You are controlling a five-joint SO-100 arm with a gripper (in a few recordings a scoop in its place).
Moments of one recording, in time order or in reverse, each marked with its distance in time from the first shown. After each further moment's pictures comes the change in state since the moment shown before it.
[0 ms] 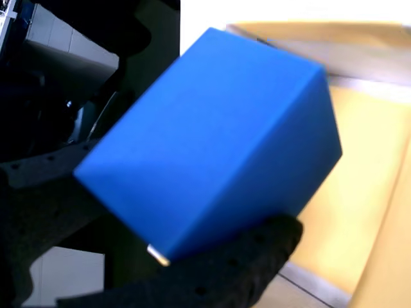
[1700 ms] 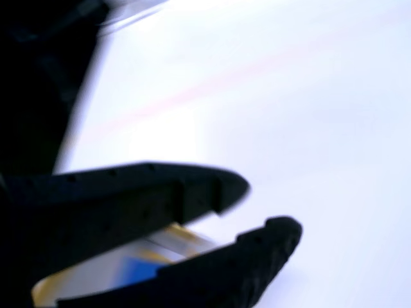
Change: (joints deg) arm 28.7 5.5 -3.3 -19.4 -19.7
